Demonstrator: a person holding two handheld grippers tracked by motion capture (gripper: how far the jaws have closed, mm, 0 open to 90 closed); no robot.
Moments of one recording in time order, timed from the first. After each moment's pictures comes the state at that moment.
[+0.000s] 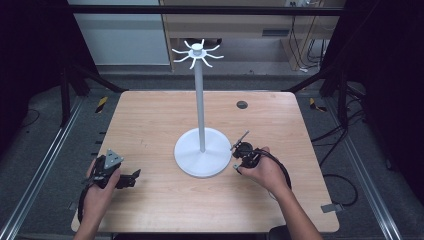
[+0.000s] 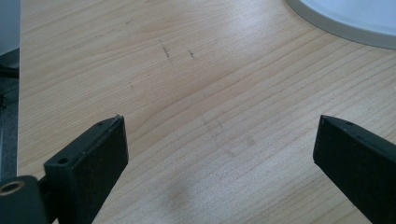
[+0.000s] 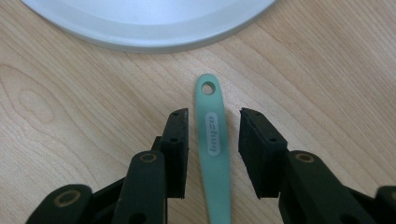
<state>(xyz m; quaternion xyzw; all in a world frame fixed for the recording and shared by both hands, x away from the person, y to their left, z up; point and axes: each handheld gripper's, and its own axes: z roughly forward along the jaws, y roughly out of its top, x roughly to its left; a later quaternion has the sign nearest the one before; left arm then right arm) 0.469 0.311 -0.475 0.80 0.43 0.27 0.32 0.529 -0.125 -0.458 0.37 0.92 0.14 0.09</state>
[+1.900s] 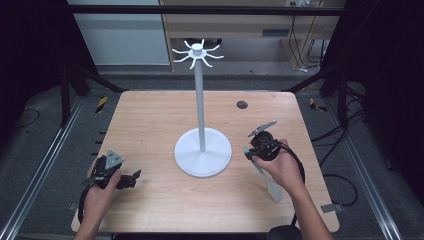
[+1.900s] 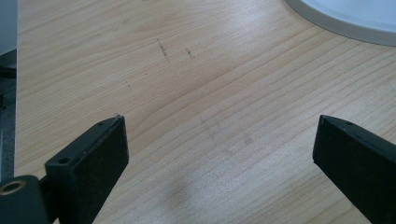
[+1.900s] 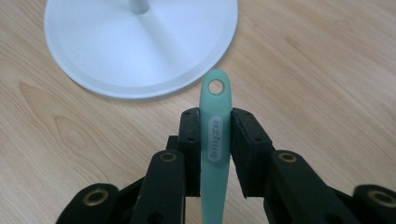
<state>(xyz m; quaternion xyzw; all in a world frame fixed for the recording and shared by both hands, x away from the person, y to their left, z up) 0.468 0.310 -0.476 0.80 0.43 0.27 0.32 0.517 -0.169 -0.400 0.40 0.87 0.27 0.13</state>
